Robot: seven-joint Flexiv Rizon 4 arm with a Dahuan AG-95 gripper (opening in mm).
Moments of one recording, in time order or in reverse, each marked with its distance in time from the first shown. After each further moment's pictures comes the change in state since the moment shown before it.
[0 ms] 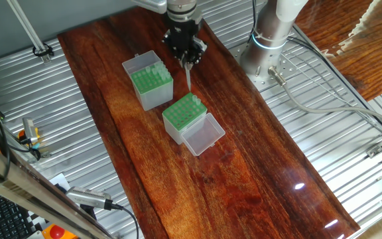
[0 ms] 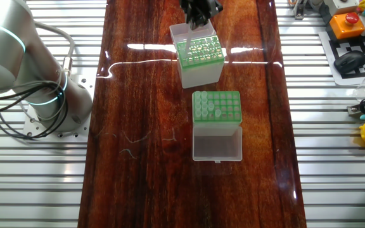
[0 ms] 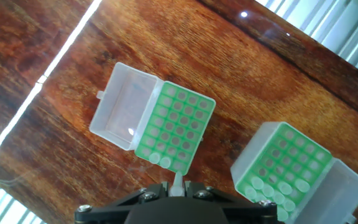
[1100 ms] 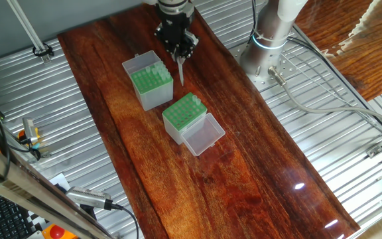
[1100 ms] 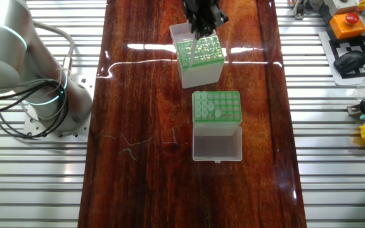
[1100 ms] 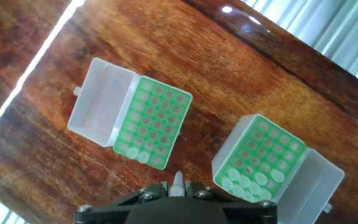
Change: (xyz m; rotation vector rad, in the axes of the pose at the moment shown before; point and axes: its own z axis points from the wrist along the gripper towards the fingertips) arm 0.006 -0.027 -0.004 0.004 -0.011 0.030
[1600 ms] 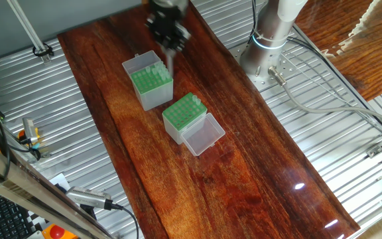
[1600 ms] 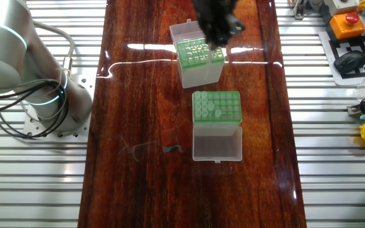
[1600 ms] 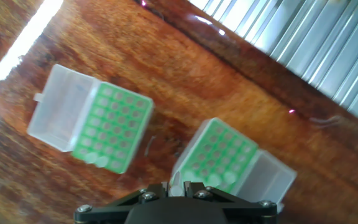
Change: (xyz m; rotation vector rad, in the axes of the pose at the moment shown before) arm -0.010 -0.054 -0.019 0.062 -0.017 -0.059
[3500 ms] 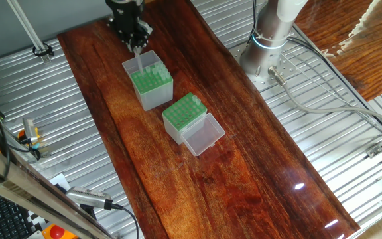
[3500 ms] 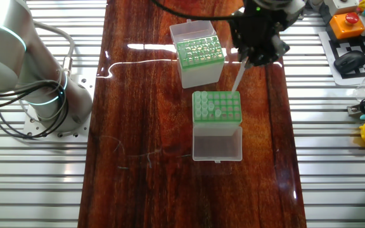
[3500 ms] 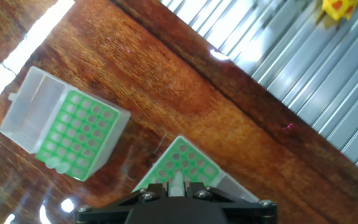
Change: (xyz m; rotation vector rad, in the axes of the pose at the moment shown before) arm -0.020 -0.066 0.009 -0.012 -0.005 -0.073
